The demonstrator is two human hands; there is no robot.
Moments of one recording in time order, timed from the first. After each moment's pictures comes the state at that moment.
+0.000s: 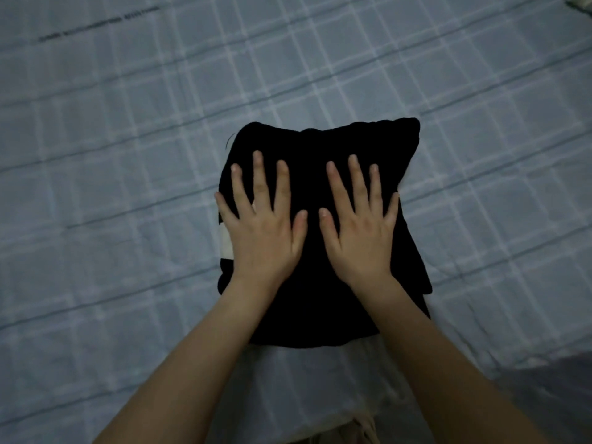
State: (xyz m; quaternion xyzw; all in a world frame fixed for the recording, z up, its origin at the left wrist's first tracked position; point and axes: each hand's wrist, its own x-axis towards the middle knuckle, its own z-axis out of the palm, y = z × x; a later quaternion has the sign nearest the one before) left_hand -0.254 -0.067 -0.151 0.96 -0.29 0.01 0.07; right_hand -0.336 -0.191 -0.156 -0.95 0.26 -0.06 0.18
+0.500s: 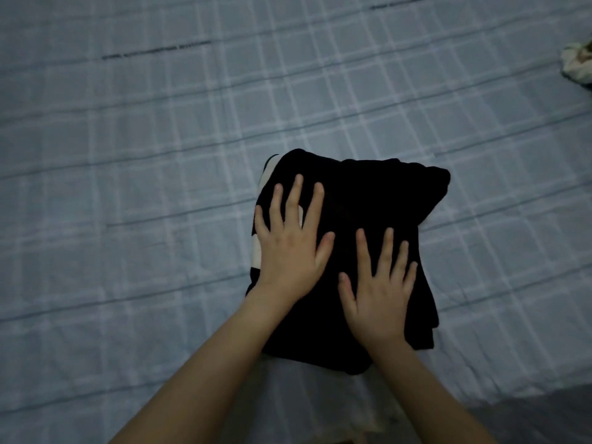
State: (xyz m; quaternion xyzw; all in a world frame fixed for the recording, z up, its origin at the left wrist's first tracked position) left_hand -0.253 -0.060 -0.122 0.93 -0.31 -0.03 0.16; right_hand -0.382 -0.156 -0.156 -0.95 0.29 0.01 0.15
